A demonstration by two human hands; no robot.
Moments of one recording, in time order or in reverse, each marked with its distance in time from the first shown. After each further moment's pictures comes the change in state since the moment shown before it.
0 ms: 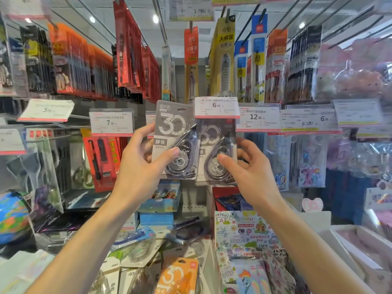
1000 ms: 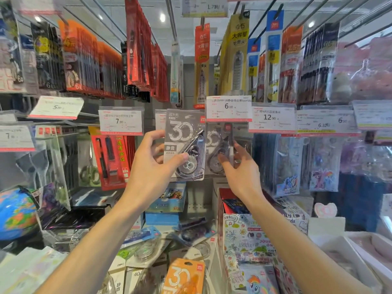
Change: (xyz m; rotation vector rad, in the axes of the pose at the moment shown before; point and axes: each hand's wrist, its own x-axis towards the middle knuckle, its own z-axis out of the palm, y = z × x) left_hand 0.005 -0.009 0.002 0.082 0.027 -0.076; right_hand 0.041 0.050 0.032 -0.389 0.157 0.148
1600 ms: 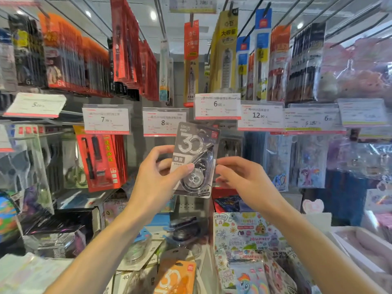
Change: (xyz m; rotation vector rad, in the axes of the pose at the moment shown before) left_hand -0.015 -0.013 0.028 -0.125 -0.112 -0.096; right_hand -0.032 -0.005 -0.056 0.196 -0.349 -0.060
